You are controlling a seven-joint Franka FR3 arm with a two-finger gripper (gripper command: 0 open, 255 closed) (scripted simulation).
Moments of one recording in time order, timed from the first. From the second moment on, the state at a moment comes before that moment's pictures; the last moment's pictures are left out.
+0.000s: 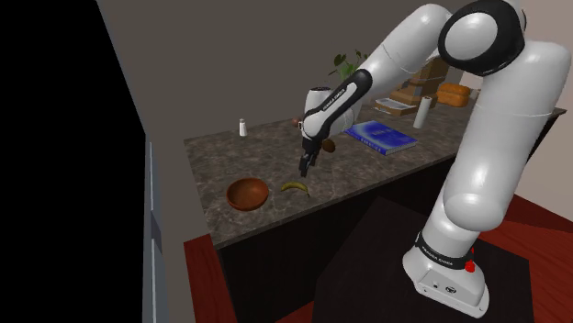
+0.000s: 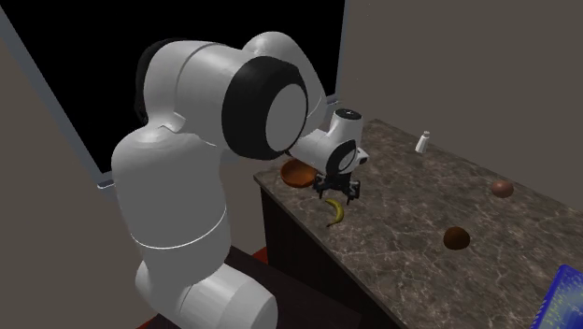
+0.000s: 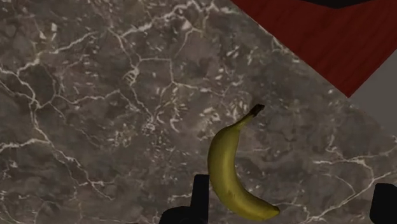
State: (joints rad) arm 0.03 0.07 -0.15 -2.42 0.09 2.55 -0.39
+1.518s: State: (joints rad) arm -0.02 0.47 -0.10 -2.23 0.19 2.75 -0.51
